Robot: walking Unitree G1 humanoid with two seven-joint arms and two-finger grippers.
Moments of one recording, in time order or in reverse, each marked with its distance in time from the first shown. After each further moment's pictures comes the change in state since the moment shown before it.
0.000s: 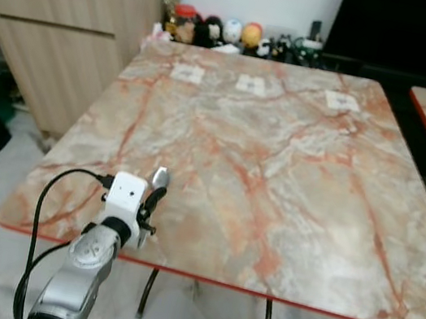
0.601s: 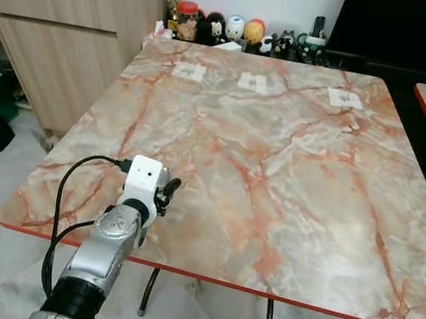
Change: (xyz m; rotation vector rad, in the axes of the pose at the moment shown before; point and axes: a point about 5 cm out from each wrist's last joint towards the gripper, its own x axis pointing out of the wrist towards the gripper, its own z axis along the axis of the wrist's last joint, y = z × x) left arm 0.037 -0.003 0.013 0.006 0.100 0.060; right arm 0.000 -0.003 0.000 -0.001 0.000 -0.007
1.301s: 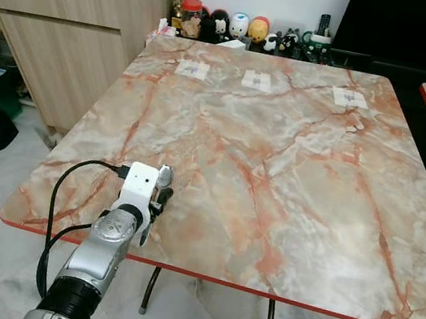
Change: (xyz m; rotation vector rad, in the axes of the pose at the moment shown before) left arm -0.003 0.001 -0.014 0.056 0.066 0.004; right arm 0.000 0.000 0.000 0.001 0.000 0.000
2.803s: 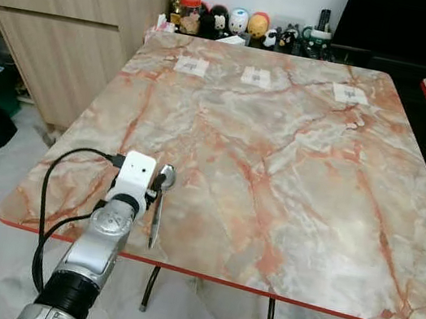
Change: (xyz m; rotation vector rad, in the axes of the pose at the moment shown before) left arm -0.002 0.015 0.022 0.075 -0.100 0.126; right arm 0.000 0.000 0.000 0.001 0.000 0.000
